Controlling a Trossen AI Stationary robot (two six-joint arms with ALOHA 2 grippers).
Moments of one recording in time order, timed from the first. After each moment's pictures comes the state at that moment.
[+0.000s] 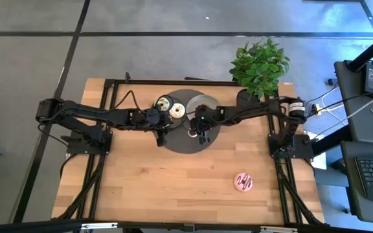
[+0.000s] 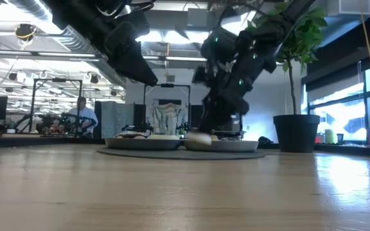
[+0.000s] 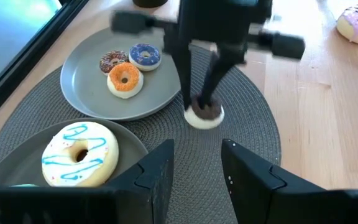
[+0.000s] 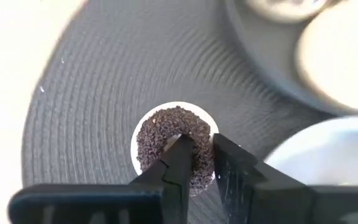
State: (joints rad) left arm 0.07 1.29 0.74 -0.09 -0.19 -0.09; right arm -0.18 1.85 1.04 -0.10 -0.08 -0.31
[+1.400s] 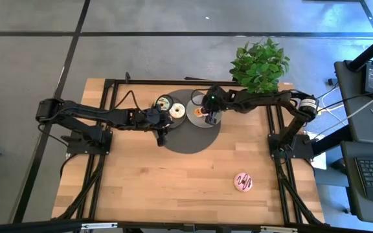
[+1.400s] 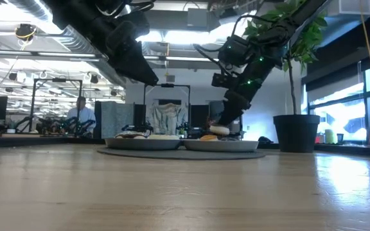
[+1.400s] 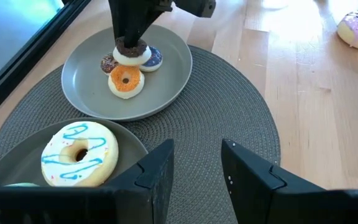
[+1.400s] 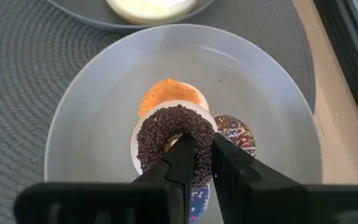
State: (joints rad) left arm 0.07 1.29 0.74 -0.08 -0.19 -0.11; right arm -0.42 1.72 0.99 -0.20 0.03 -0.24
